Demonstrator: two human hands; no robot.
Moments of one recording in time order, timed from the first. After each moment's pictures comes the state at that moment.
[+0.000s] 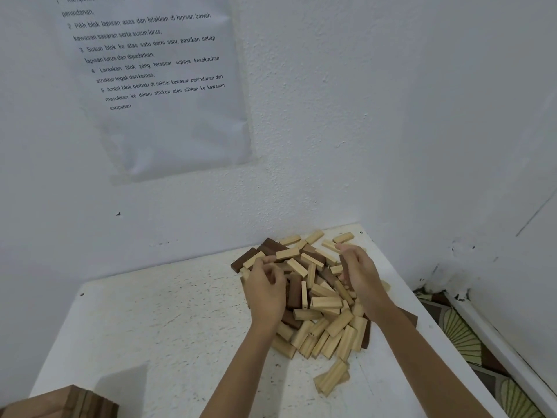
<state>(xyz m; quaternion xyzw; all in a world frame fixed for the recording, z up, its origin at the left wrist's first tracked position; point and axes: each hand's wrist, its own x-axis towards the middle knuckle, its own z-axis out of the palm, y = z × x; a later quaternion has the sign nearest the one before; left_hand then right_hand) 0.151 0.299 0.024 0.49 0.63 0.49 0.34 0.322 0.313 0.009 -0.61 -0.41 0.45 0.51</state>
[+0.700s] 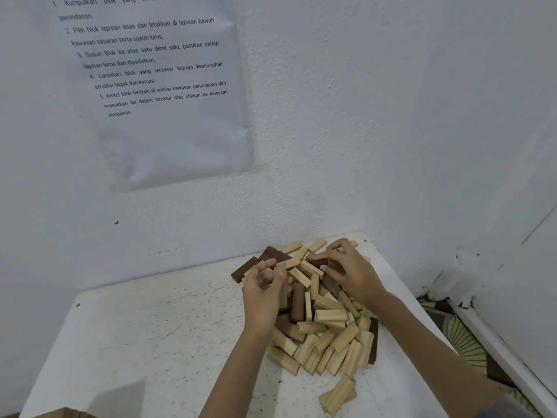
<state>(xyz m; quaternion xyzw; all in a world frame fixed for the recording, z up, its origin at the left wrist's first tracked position) 0.140 0.308 0.026 0.35 0.52 0.56 0.54 0.334 0.350 0.001 -0.55 -0.76 0.17 0.31</state>
